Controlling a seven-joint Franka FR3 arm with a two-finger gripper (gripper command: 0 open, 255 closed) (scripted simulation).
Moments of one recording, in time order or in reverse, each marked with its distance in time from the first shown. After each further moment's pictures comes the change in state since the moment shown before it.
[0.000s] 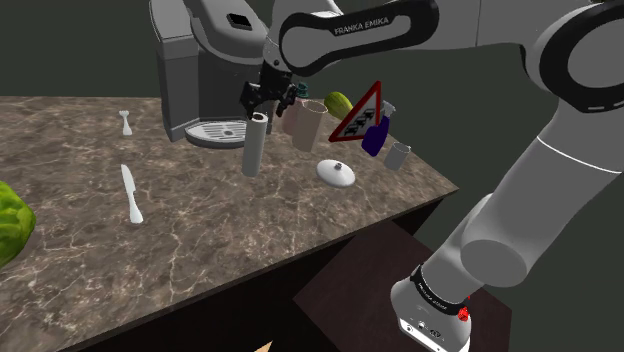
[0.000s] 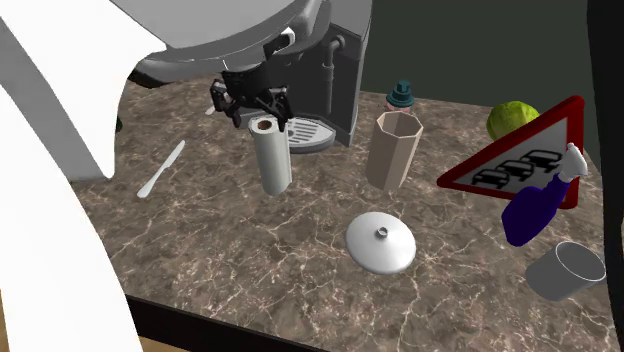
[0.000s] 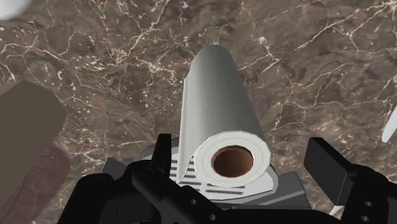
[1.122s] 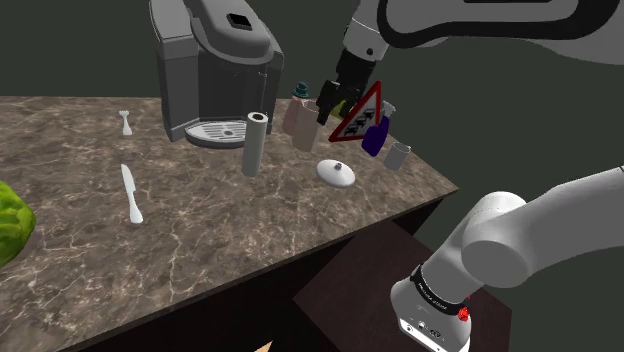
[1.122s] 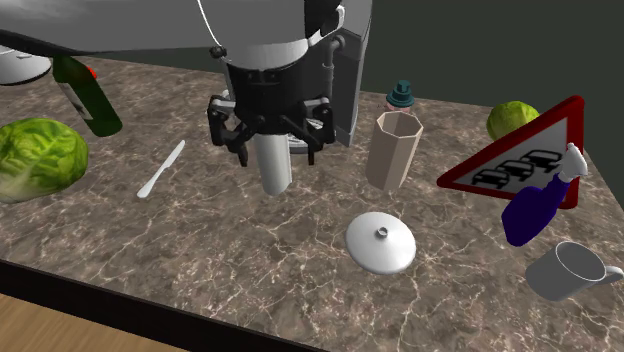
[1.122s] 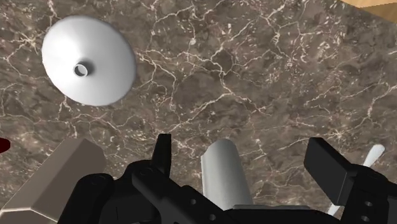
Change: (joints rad) arm 0.013 -0.550 -0.107 -0.340 0.149 -0.305 -0.378
